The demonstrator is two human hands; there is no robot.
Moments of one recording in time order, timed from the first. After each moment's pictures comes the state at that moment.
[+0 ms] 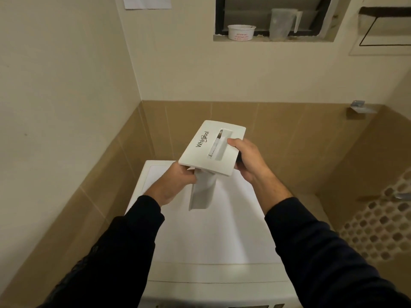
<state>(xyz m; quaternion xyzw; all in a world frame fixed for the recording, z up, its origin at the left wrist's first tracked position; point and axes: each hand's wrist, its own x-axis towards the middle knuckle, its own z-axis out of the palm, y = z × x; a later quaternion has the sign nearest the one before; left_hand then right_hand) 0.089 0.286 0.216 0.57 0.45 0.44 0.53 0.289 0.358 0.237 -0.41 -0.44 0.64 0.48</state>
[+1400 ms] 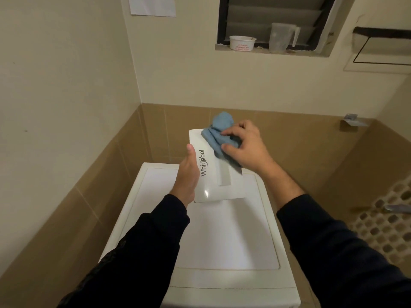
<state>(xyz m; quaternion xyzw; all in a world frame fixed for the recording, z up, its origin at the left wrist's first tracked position) 0.145 0.300 0.232 0.34 0.55 0.56 0.52 0.300 0.360 0.278 -0.46 -0.79 0.16 0.36</state>
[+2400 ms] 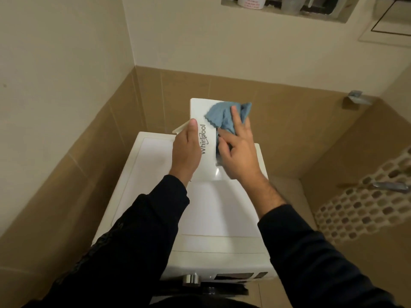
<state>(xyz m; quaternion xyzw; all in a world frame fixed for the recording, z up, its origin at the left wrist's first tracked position) 0.133 0.290 0.213 0.42 0.61 0.58 0.36 0.269 0.309 0.210 -0.47 -0.80 0.07 0.37</state>
